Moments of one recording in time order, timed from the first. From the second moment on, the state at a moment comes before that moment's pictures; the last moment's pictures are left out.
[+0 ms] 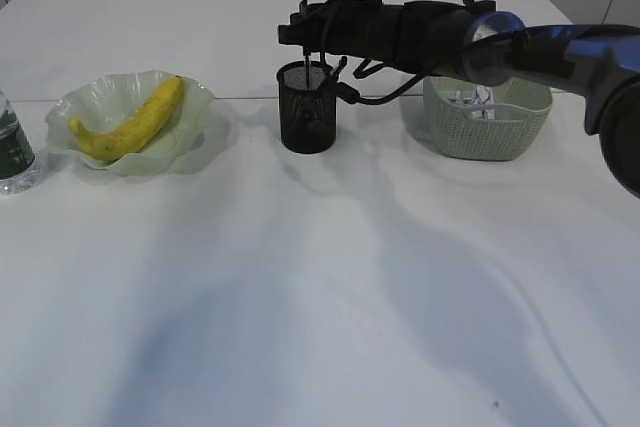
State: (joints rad) left arm -0.17 1.73 -1.89 -0.18 0.54 0.46; right arm 0.31 2.48 -2.11 1.82 0.23 -1.78
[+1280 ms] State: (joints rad) left arm -0.17 1.73 -1.89 -0.18 0.44 0.46; right arm 0.31 2.41 -2.18 1.82 0.14 -1.79
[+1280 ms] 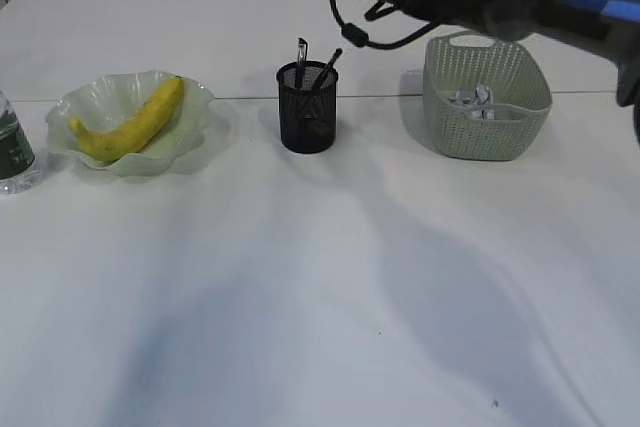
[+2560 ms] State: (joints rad) left arm -0.17 1.31 -1.89 -0.10 0.45 0.42; right arm 0.33 1.39 -1.64 1.84 -0.18 -1.96
